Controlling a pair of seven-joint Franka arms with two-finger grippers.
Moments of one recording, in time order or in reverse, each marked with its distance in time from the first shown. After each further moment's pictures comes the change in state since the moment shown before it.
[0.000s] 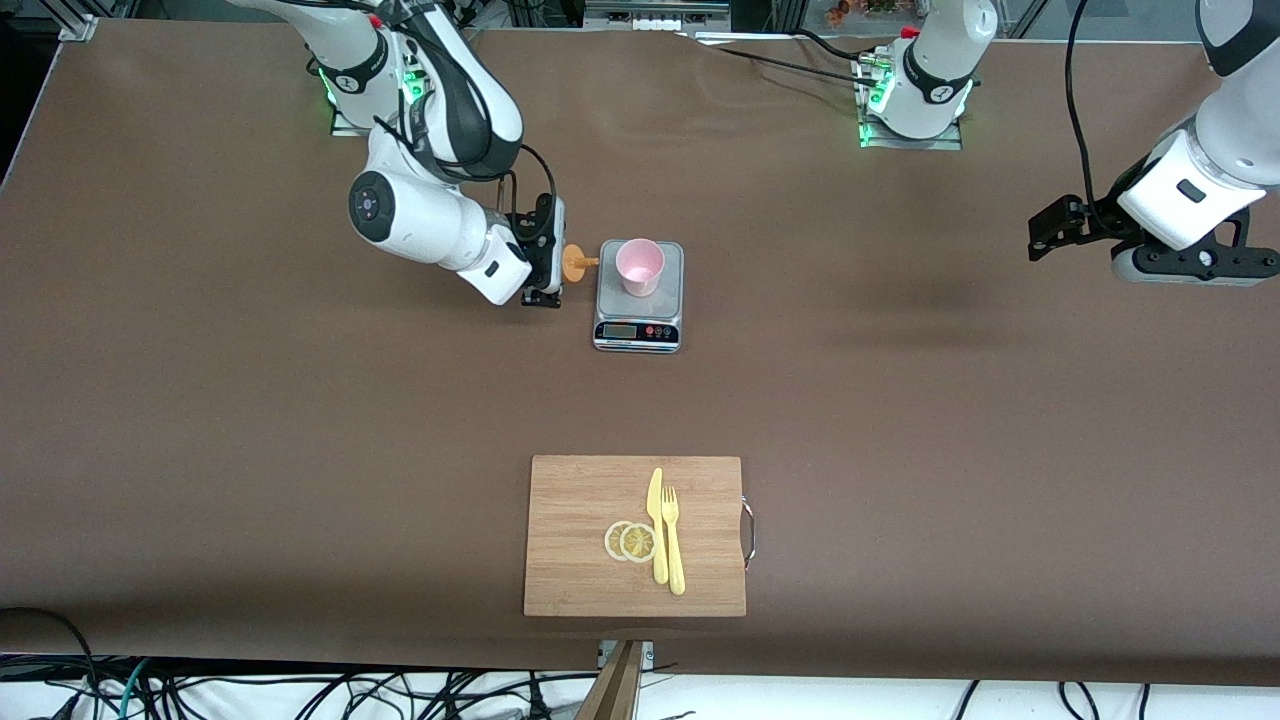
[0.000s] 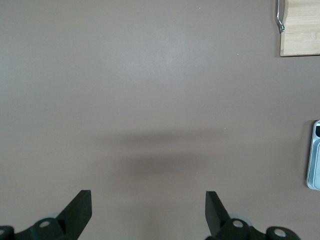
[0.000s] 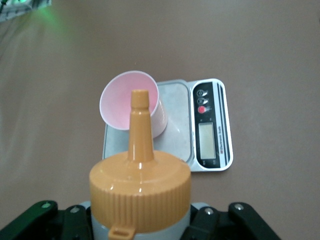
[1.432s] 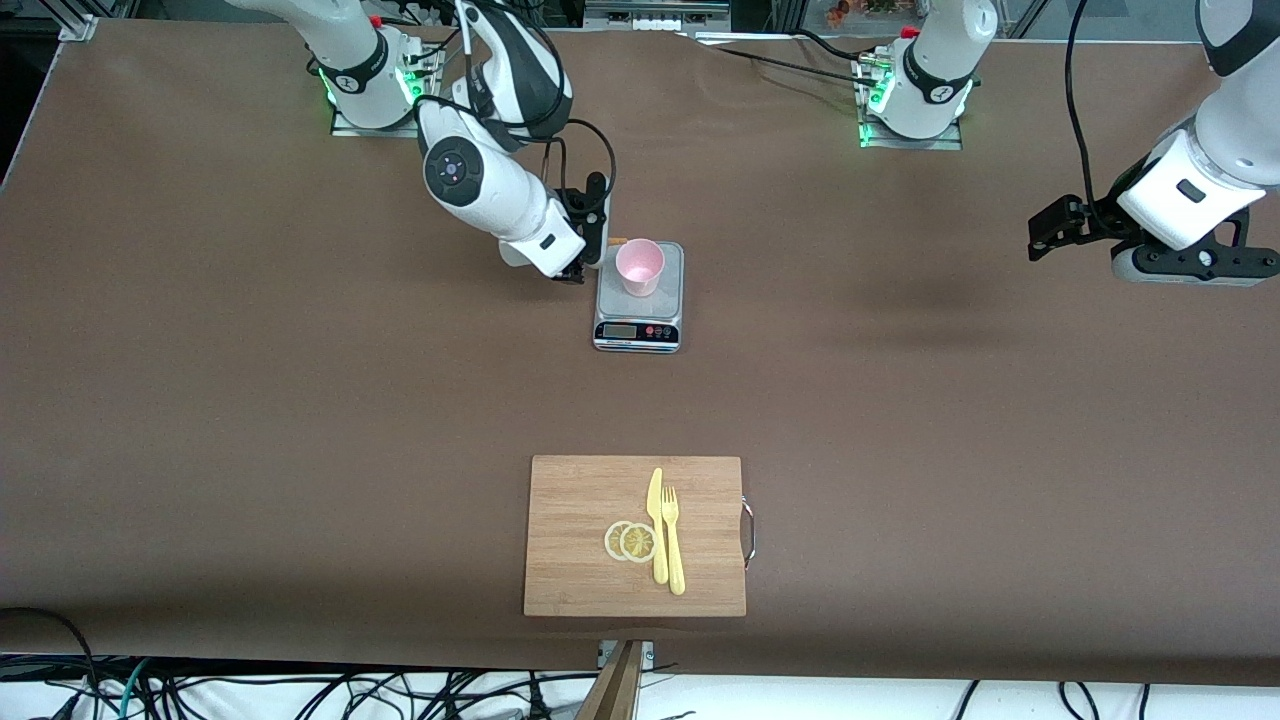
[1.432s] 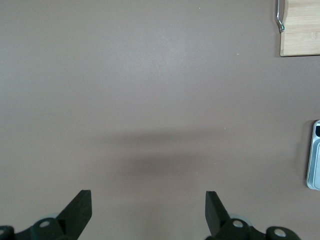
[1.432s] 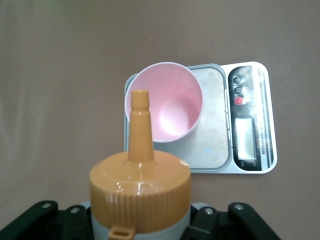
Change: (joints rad) left arm 0.000 0.000 0.000 0.000 0.000 0.000 0.000; right arm 0.069 0.017 0.063 0.011 -0.201 0.012 0.258
